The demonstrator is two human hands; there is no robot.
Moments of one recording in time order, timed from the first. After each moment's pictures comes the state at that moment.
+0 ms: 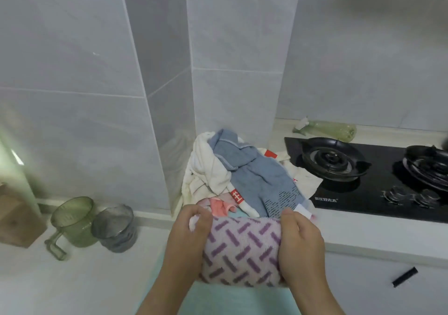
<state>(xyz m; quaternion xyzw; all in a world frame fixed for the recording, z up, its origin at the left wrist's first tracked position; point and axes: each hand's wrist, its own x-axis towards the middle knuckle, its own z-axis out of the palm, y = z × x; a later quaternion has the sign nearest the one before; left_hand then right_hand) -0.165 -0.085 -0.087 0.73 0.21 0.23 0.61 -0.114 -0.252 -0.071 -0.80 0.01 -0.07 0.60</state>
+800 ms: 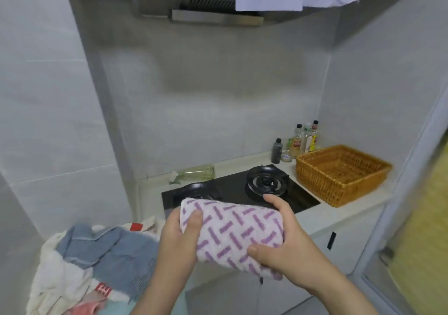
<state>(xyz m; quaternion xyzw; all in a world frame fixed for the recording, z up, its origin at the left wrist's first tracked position) -0.090 -0.340 0.112 0.72 -0.02 0.10 0.68 -0.141 -0.541 0.149 -0.80 0.00 0.04 0.60</state>
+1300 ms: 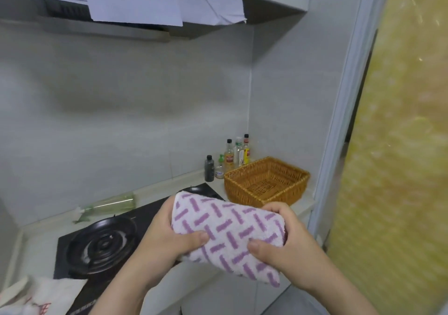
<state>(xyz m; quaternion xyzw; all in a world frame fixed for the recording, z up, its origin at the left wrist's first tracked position) -0.032 -0.578 0.152 0.66 -0.21 -0.13 0.71 -0.139 -0.796 0.165 -0.80 0.03 -0.09 0.60</state>
